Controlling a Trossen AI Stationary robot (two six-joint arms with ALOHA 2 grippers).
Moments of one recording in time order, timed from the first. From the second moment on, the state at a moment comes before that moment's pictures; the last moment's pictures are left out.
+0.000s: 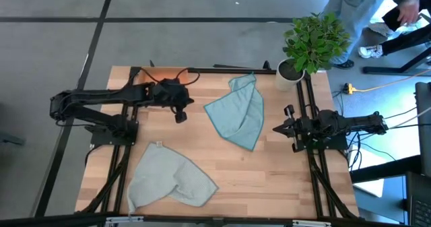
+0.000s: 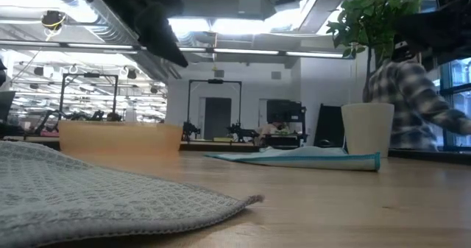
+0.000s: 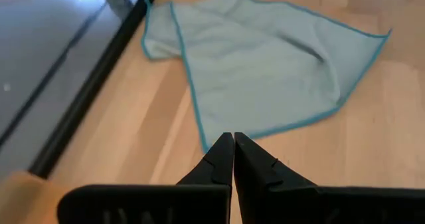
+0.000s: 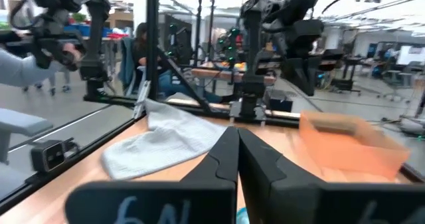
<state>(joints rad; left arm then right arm) 0.25 1.14 0.83 -0.36 -0.10 0.09 0.12 0.01 0.01 0.13 -0.03 -0.08</state>
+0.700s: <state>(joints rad) 0.28 1.51 1.09 -0.52 -0.09 0.16 0.12 0.01 0.01 0.14 0.03 -0.14</state>
